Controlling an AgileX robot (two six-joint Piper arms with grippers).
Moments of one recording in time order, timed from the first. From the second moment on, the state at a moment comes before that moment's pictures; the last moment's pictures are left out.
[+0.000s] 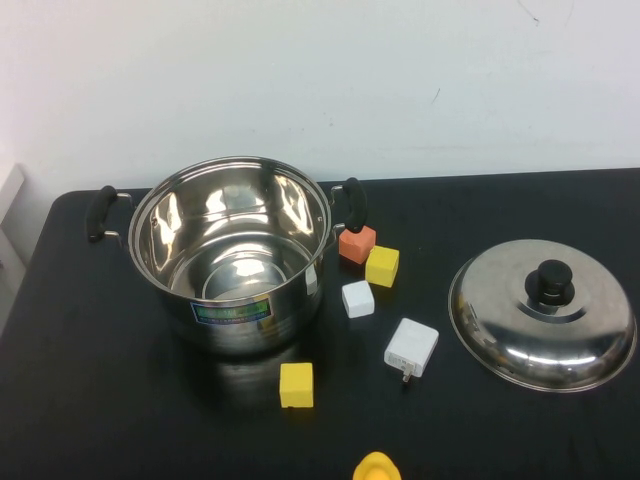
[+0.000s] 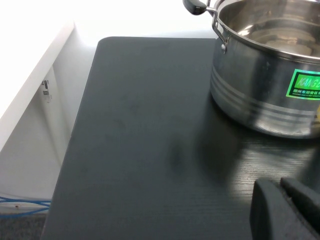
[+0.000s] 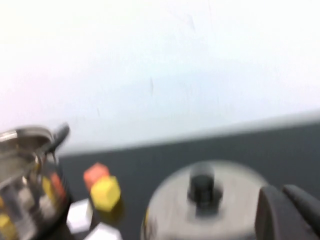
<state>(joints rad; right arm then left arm) -0.03 -0.01 -0.06 0.58 0.30 -0.36 -0.01 -0.01 0.01 -0.06 0.37 -0.02</state>
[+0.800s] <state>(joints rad) 0.29 1.01 -0.34 0.07 -0.59 -0.07 -0.01 -0.01 0.01 -0.06 0.37 -0.03</state>
